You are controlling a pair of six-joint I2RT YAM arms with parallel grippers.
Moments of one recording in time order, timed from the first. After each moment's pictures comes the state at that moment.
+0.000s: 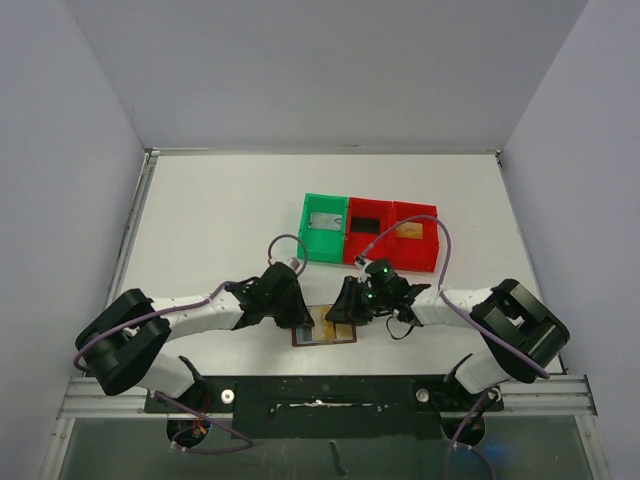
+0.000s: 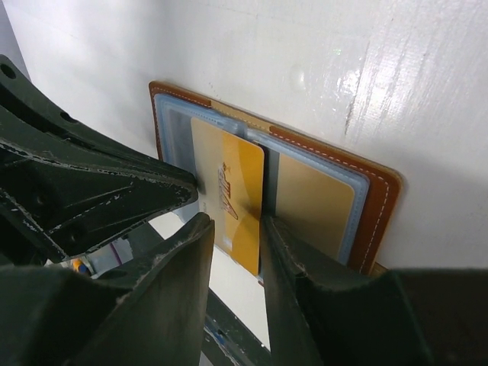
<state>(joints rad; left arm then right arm) -0.84 1.43 0.59 -0.08 0.13 -0.98 0.71 1.48 0.51 0.17 -0.41 0.90</state>
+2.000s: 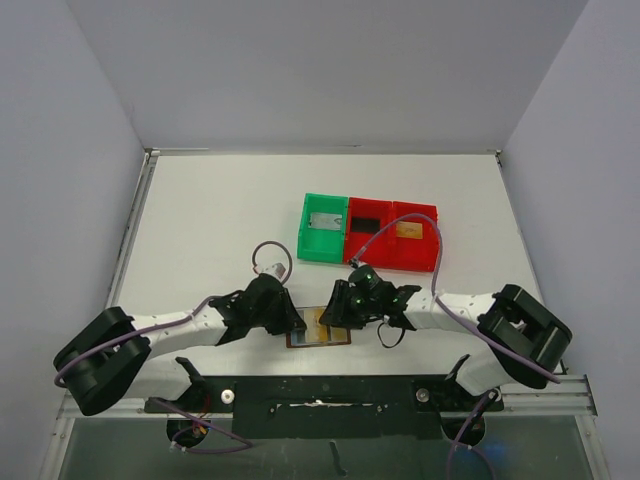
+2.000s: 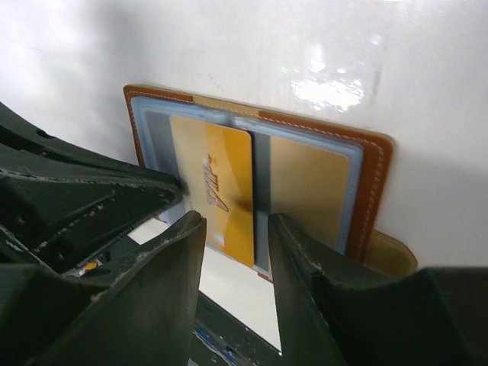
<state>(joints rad) -0.84 1.28 0.43 0.00 0.08 -1.03 0.86 1.43 0.56 0.01 -0.17 0.99</state>
